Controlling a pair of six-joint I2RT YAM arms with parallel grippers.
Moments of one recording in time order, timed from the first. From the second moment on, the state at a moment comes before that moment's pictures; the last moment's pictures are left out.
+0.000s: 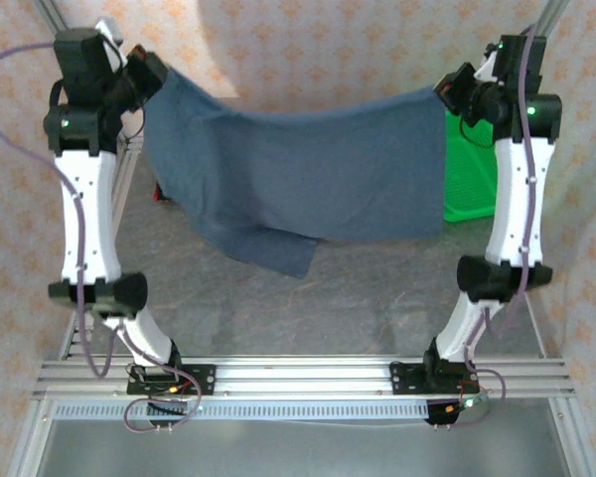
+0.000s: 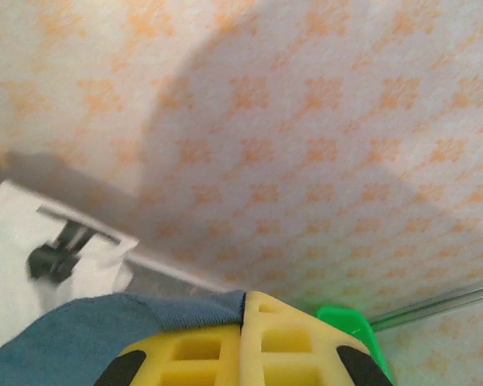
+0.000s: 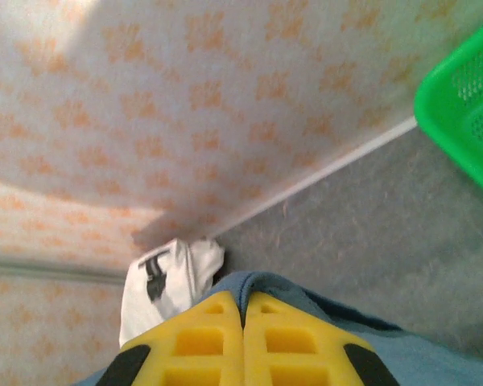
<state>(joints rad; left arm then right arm) 0.10 1.80 2.47 -0.91 0.28 -0.69 -0.07 1.91 2.61 -1.21 -0.37 0.68</state>
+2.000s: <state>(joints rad) 0.21 1.38 2.19 -0.87 0.29 -0.47 -0.36 1.35 1.97 -1.21 -0.78 0.71</state>
